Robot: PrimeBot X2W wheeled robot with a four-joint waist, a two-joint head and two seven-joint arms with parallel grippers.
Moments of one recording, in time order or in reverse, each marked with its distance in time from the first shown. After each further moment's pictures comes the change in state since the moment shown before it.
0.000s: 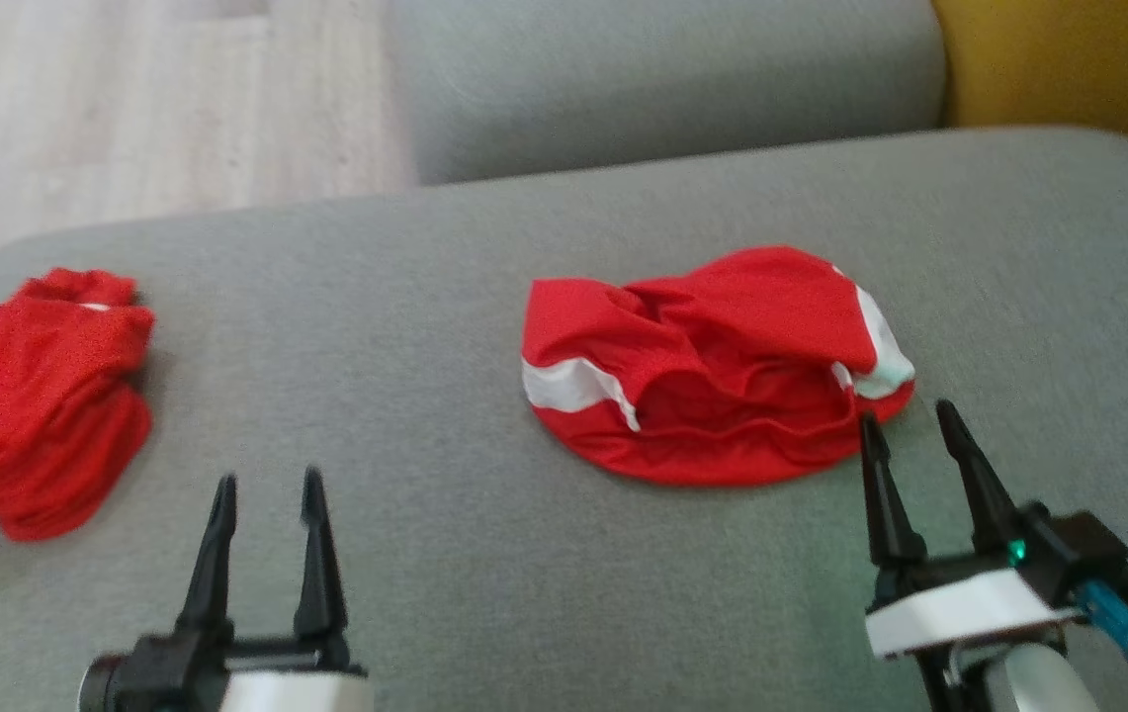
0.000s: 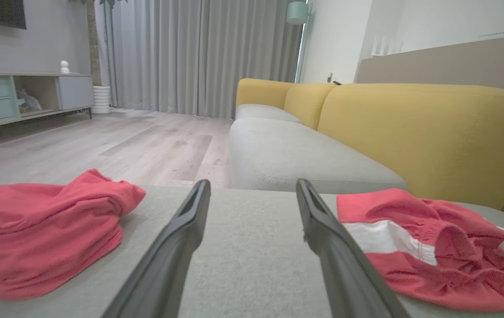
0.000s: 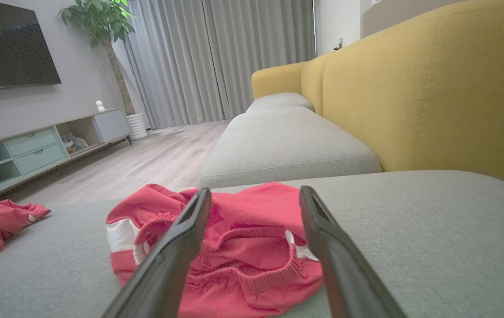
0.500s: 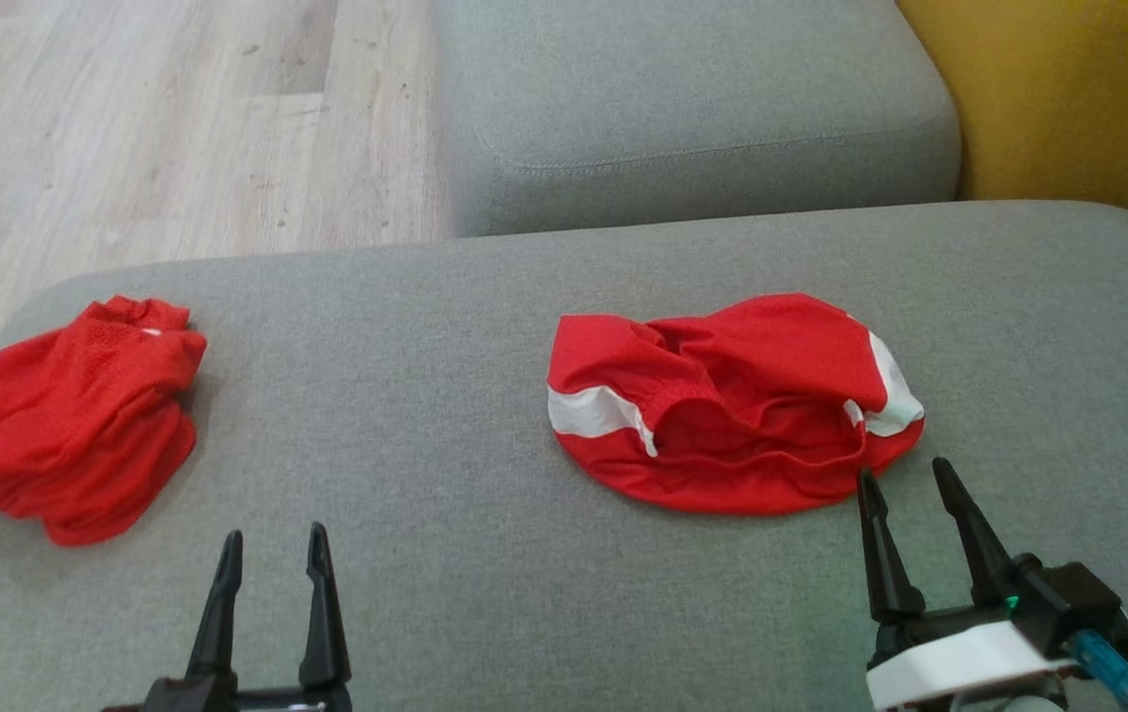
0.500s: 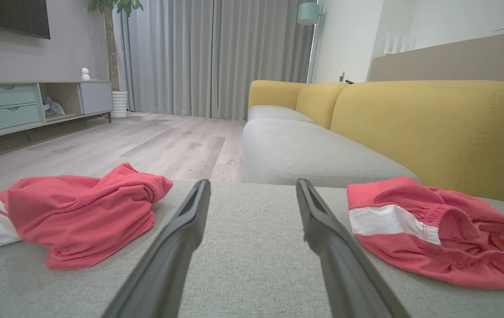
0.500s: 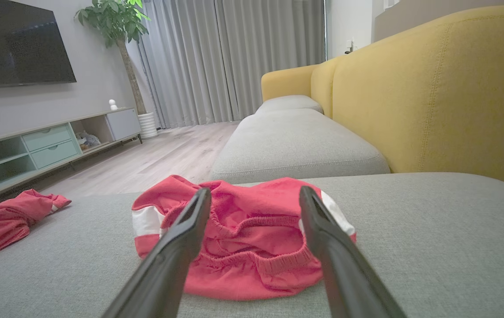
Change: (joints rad) left arm 0.083 0.000 0.005 0.016 0.033 0.011 0.000; right arm 0.095 0.002 -0.002 -0.012 -0.014 0.000 0.000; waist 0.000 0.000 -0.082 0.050
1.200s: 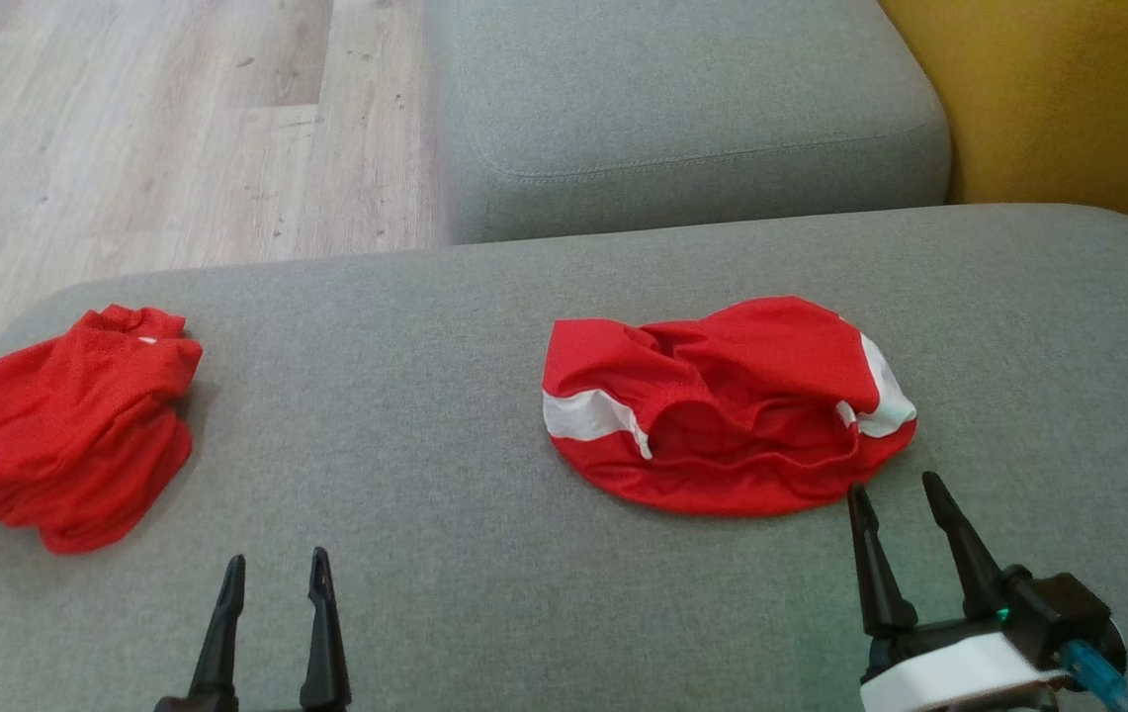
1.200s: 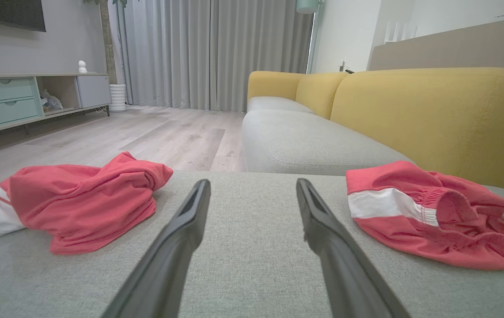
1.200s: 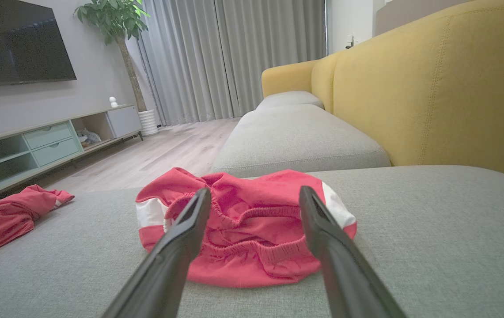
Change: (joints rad) left arm 0.031 0.000 0.002 0.016 0.008 -0.002 0.000; right arm 0.014 0.000 0.014 0.008 0.003 0.000 0.000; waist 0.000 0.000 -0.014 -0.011
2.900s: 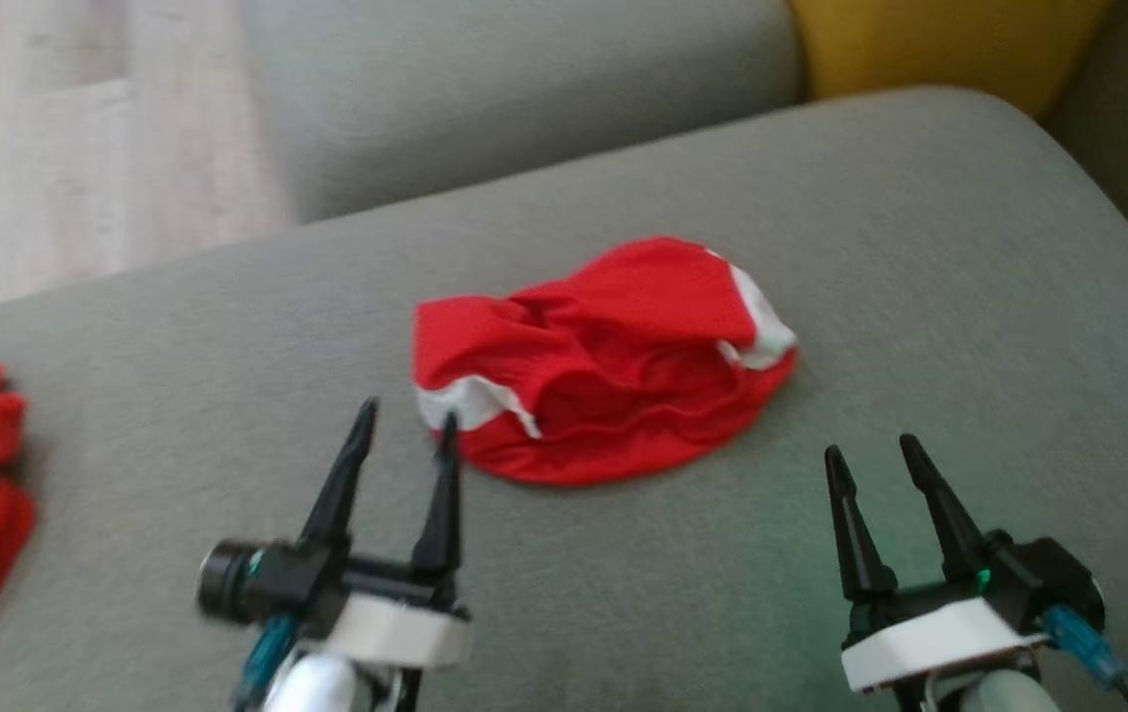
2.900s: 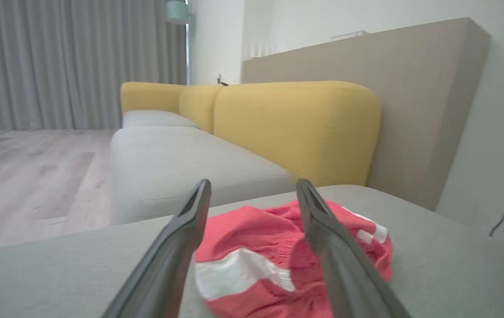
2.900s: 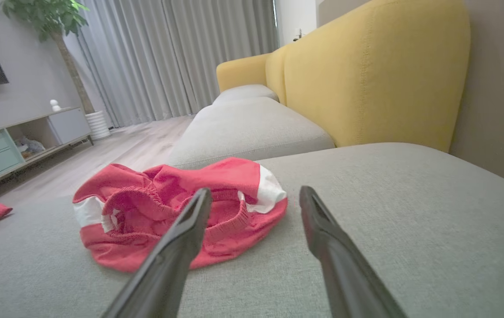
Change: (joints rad) left arm -0.255 -0.002 -0.187 0.065 -0.016 -0.041 0.000; right arm -0.052 0.000 0.035 0.009 0.000 0.000 0.000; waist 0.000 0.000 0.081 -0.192
